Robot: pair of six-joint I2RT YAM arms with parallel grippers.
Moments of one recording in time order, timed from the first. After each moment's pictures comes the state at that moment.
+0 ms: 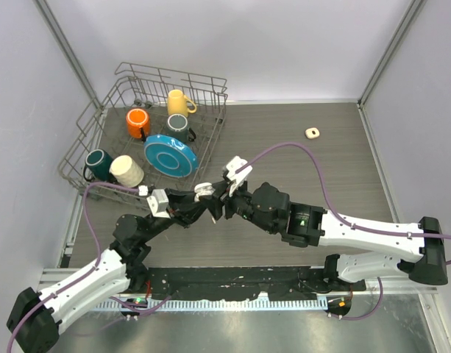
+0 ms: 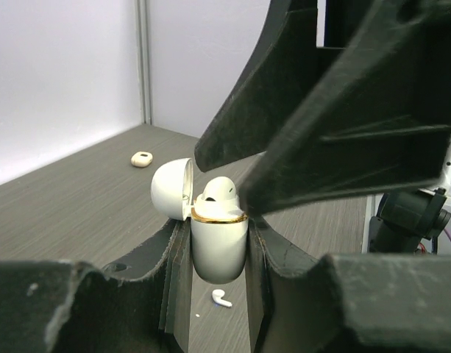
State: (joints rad) left arm -0.72 0.60 0.19 0.80 0.32 -0.20; right arm 1.28 1.16 0.98 0.07 0.38 0.16
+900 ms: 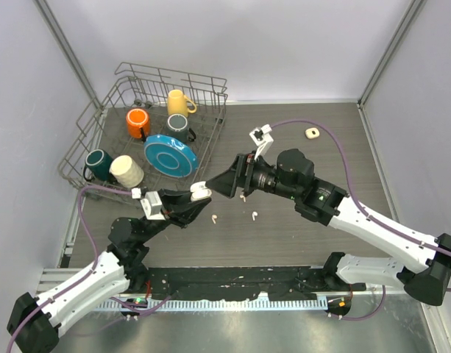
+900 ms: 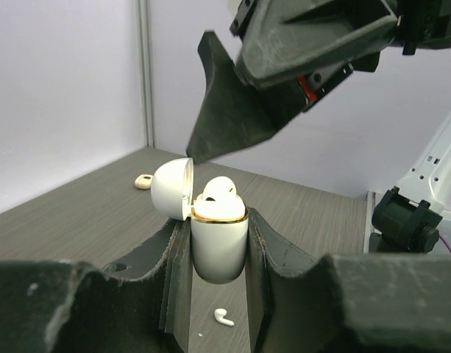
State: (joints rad) left arm -0.72 0.56 0.20 0.82 0.33 -0.21; right arm 0.93 1.10 1.06 -0.07 -0.15 0.73
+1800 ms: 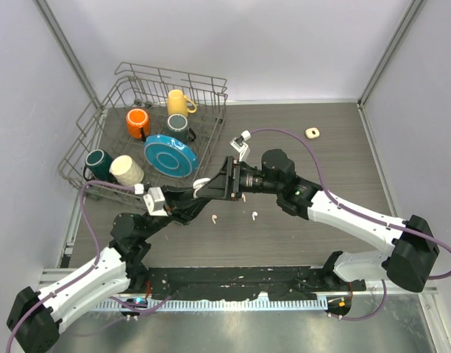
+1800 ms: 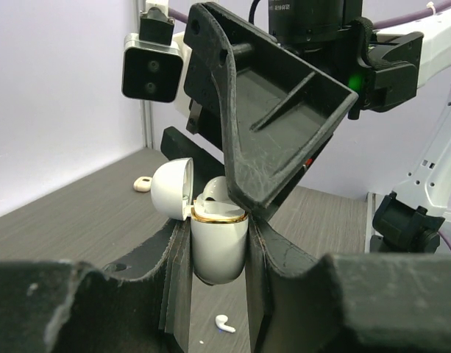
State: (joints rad) left arm -0.72 0.62 0.23 0.84 0.33 -0.20; right arm 0.87 1.26 0.95 0.21 -0.53 1.08
